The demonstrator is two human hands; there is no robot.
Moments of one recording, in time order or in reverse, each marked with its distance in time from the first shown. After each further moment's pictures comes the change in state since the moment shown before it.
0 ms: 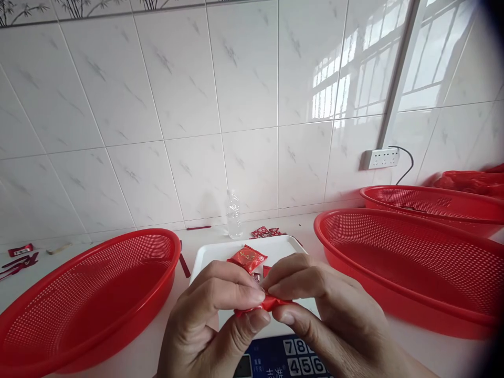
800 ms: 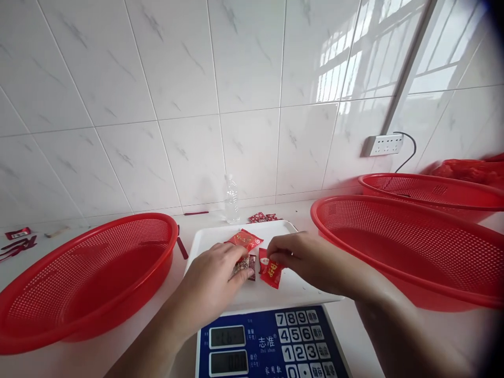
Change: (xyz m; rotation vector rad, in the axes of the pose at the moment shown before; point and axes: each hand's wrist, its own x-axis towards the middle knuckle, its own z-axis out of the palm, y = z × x) left_hand 0.019 -0.038 -0.014 0.734 -0.550 -0.430; right_hand 0.006 0.040 -0.029 -0.513 -0.547 0.681
